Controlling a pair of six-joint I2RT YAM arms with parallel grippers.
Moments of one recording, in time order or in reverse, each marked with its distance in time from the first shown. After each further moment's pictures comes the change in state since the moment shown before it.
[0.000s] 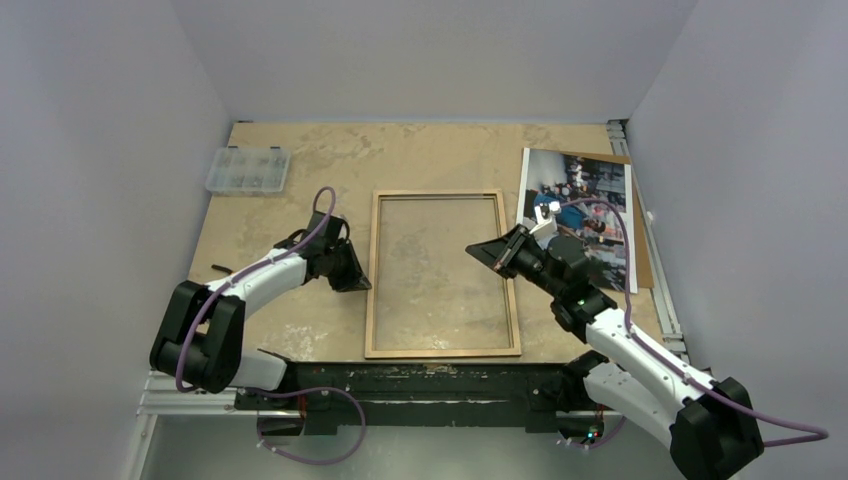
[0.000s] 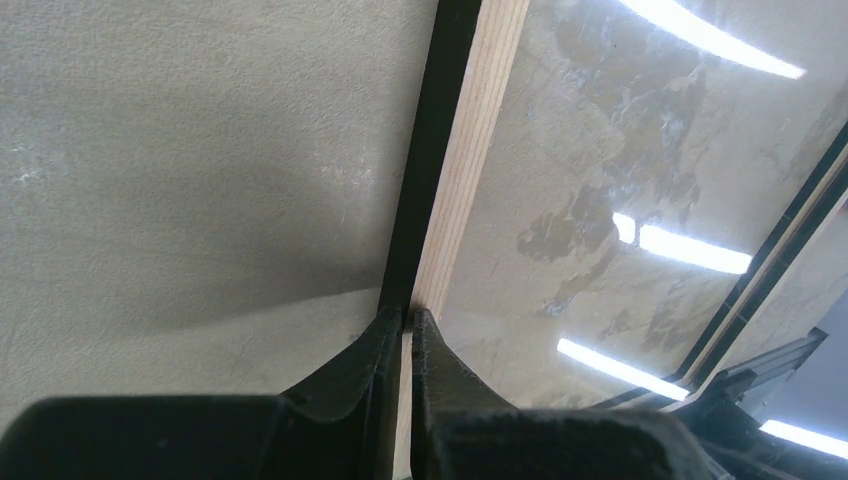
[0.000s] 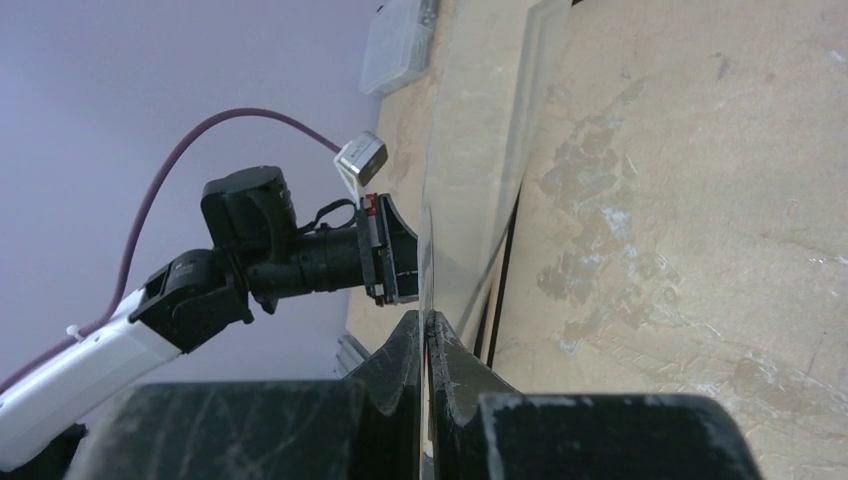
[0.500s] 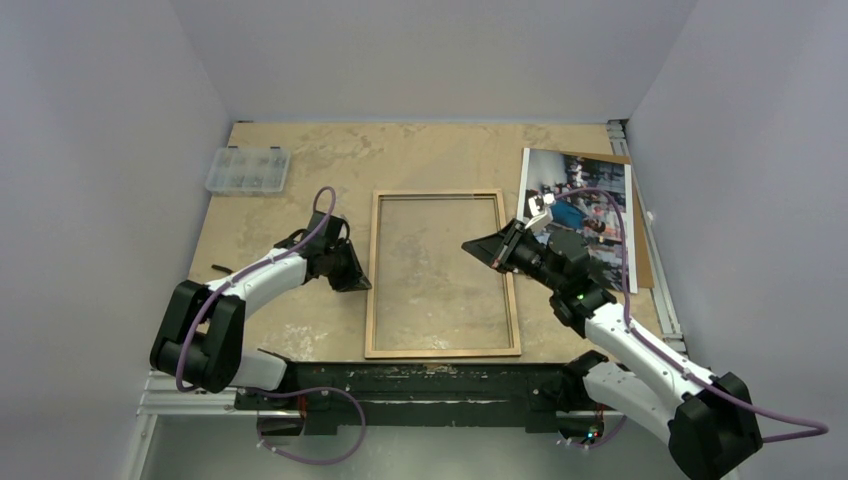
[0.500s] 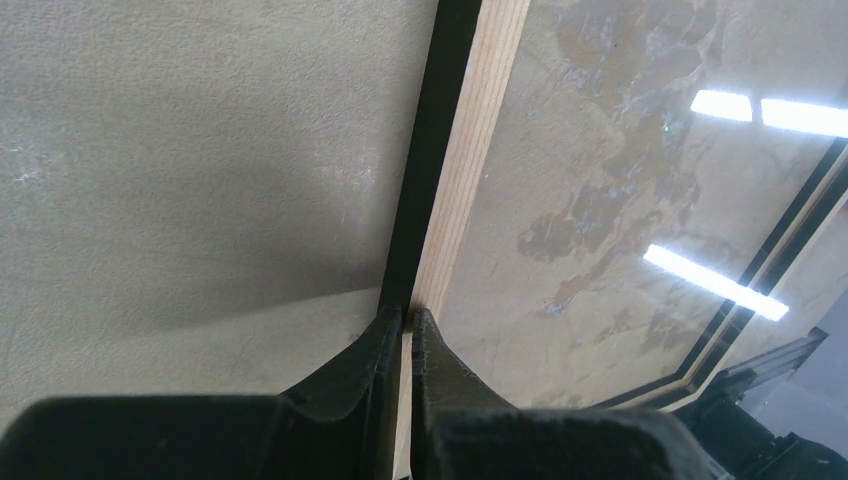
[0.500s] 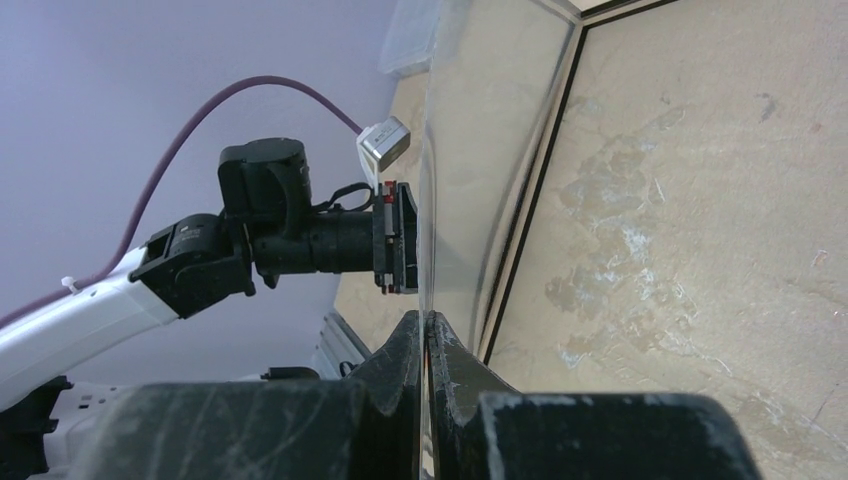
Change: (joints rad) left arm 0.000 0.003 0.003 -0.002 0.000 0.001; right arm 0.000 0.030 0.051 0.027 -0.076 -0.109
